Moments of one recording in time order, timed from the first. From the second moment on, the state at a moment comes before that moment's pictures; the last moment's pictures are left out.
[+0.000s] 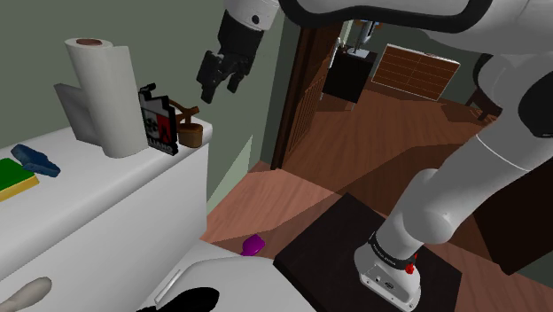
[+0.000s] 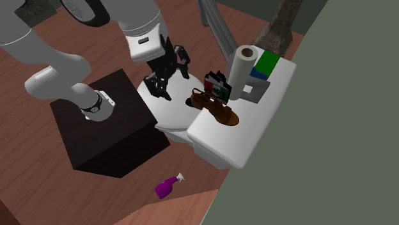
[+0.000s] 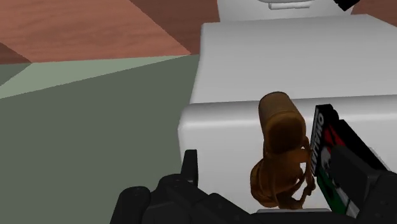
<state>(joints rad) 0.16 -0.19 0.45 -1.79 0.04 1.92 0.25</state>
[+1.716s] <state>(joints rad) 0.25 0.10 0.58 -1.58 -0.20 1.98 0.44</state>
